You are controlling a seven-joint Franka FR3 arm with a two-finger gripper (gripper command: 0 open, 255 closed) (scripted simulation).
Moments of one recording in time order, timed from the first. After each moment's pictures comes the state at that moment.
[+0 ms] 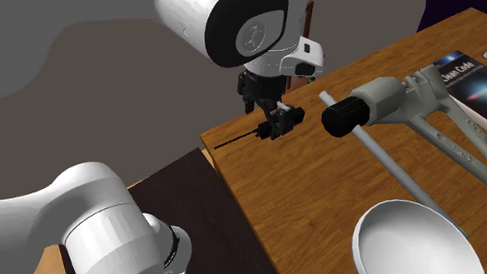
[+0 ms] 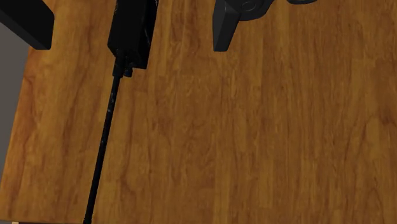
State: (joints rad) arm 0.06 -0.60 0.02 -2.55 -0.02 1.90 0.10
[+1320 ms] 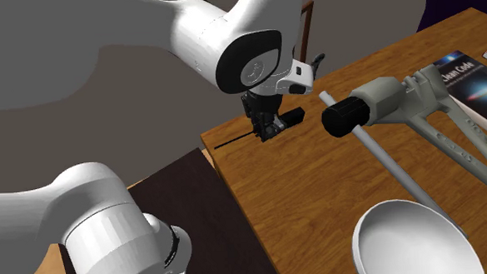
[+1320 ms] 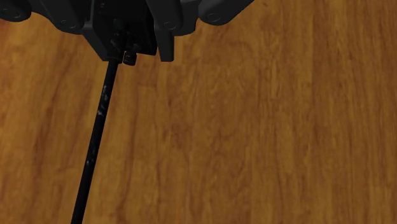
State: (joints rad) arm 0.08 -0.50 0.04 -2.64 -0.01 2.09 0.12
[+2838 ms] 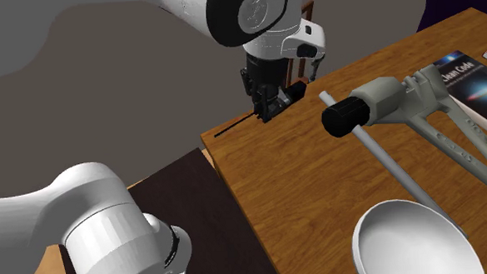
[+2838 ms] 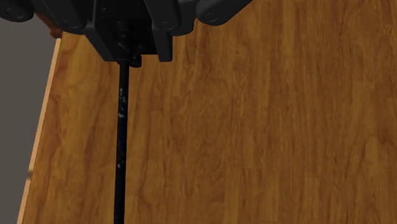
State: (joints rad) arm 0.08 -0.57 0.04 -2.48 -0.01 1.87 0.11
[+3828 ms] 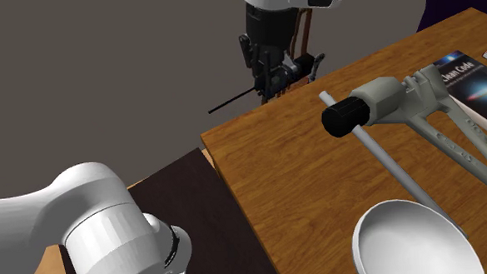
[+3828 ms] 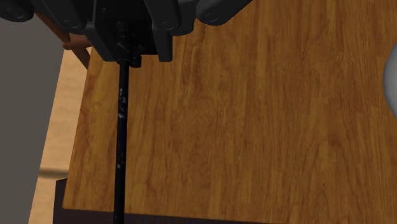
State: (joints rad) arm 0.07 -0.58 0.04 -2.29 -0.01 1.67 0.10
